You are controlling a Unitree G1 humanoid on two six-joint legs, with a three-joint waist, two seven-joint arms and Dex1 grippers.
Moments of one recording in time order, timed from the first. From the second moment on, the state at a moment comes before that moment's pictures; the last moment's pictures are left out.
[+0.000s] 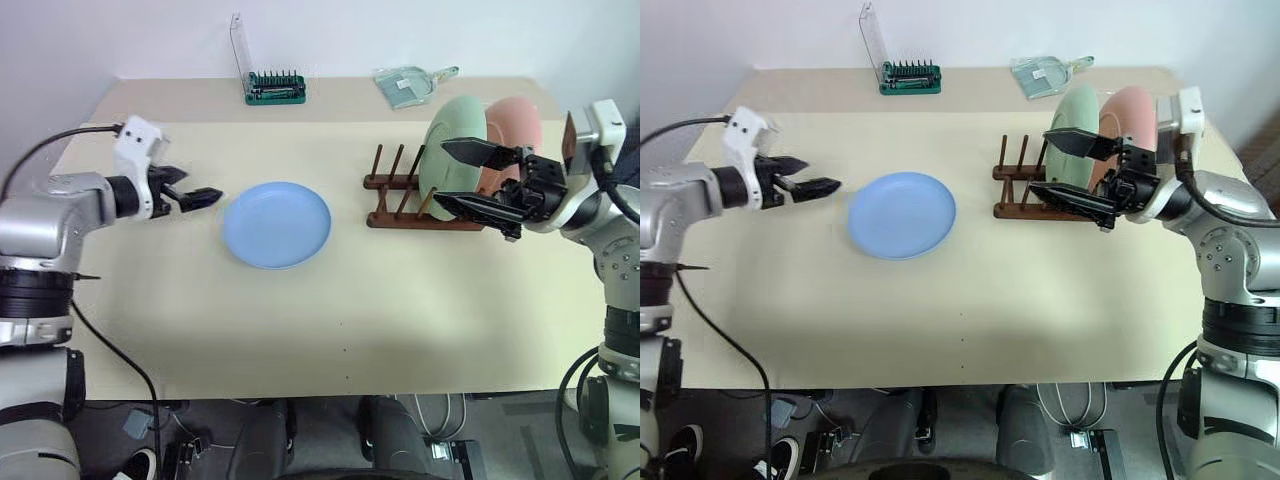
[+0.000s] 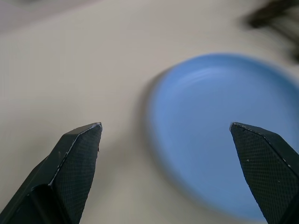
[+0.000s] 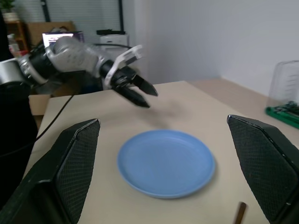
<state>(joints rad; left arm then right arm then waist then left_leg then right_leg) -0.79 0.86 0.05 0.23 -0.42 0.94 -0.75 -0.57 -0.73 -0.25 -0.08 0.78 0.55 1.20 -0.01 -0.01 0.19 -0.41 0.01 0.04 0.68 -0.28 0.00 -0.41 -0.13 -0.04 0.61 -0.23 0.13</state>
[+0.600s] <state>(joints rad) -1.04 0.70 -0.03 0.62 -0.37 1.29 -0.69 -0.54 -0.70 -0.20 -0.09 0.76 0.52 1.14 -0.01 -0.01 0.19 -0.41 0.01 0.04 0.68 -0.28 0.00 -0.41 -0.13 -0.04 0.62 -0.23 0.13</state>
